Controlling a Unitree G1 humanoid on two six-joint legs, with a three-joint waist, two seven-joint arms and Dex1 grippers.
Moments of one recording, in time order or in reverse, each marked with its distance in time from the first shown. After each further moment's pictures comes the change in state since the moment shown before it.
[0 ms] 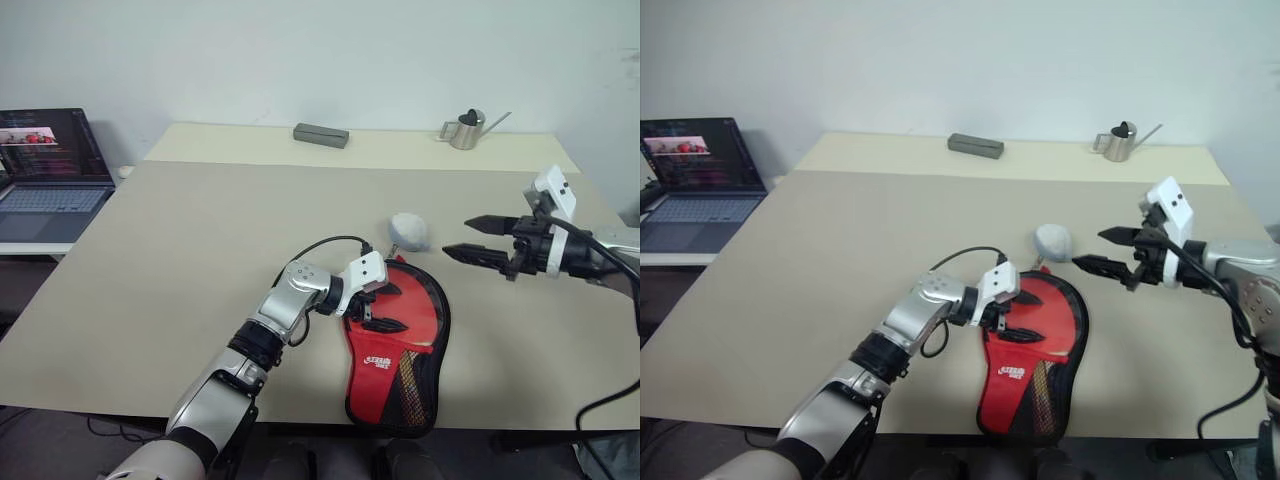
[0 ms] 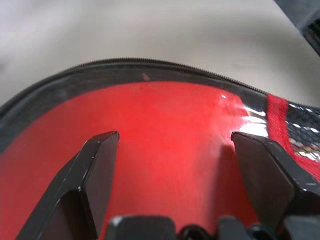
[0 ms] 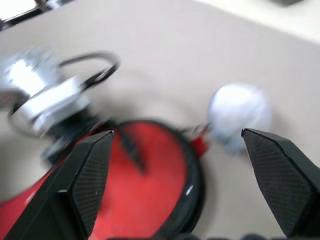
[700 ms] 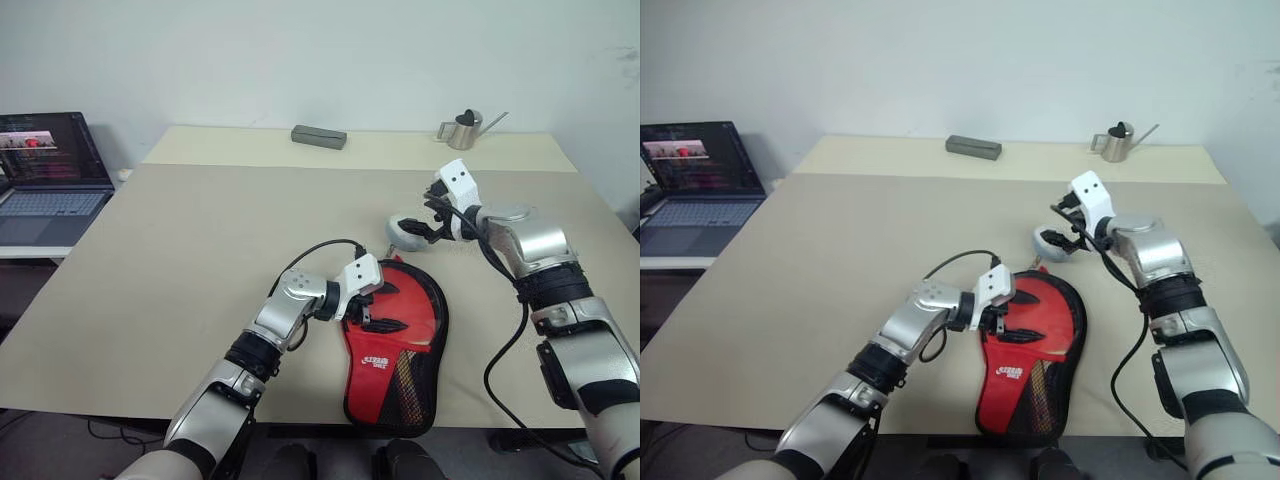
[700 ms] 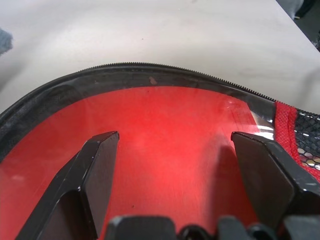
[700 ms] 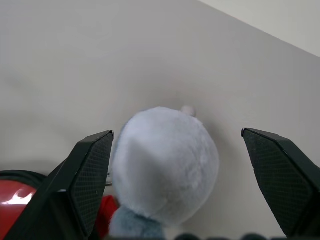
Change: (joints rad) left arm 0.056 0.006 0.023 -0.041 0.000 -0.015 0.043; right arm -0.359 0.322 0.310 0.782 -0.482 -0.443 -0.059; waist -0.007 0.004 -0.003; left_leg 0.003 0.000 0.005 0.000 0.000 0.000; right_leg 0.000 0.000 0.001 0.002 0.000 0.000
